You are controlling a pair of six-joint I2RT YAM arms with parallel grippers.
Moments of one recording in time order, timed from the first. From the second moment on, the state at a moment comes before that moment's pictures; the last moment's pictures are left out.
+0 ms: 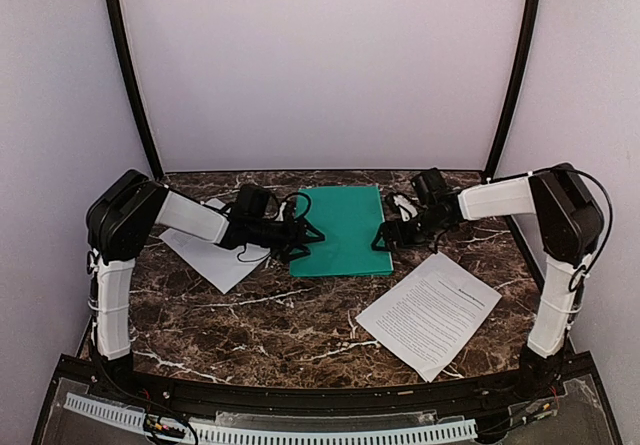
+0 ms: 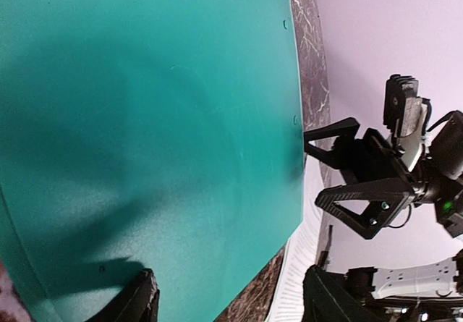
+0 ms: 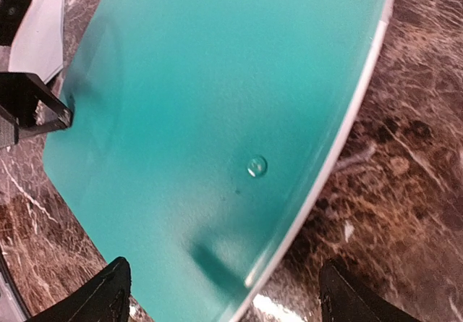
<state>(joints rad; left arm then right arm) -0.57 2.15 1.23 0.30 0.66 -0.94 0.44 1.93 1.19 -0.27 -0.43 0.19</state>
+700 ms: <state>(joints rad) -0.57 1.84 1.24 -0.18 0.28 -0.47 0.89 1.87 1.18 -0.48 0.27 -0.23</state>
